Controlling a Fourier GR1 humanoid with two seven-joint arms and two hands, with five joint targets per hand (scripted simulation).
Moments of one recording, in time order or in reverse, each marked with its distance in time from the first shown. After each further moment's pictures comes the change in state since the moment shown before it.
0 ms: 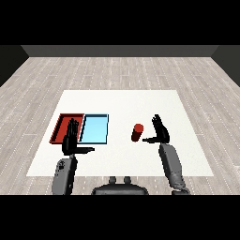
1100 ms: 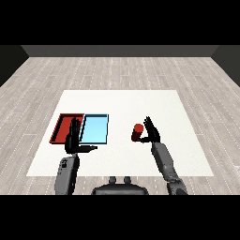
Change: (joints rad) left arm -0.024 -0.024 -0.020 0.012 -0.026 0.045 -0.001; right arm -0.139 0.047 0.003 0.334 -0.010 0.020 -0.124
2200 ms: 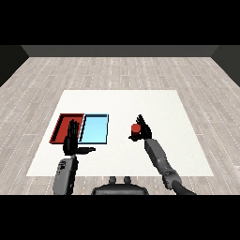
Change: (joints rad) left arm 0.025 0.017 0.014 0.019 0.013 -0.022 -0.051; right arm -0.151 0.042 0.049 0.208 -0.038 -0.044 -0.063
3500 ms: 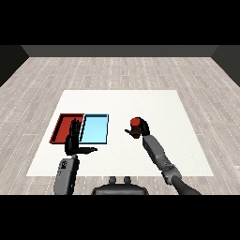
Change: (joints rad) left arm -0.003 -0.008 -0.027 -0.032 -0.007 0.005 0.038; right arm -0.088 -0.016 0.113 0.058 -0.004 -0.314 -0.012
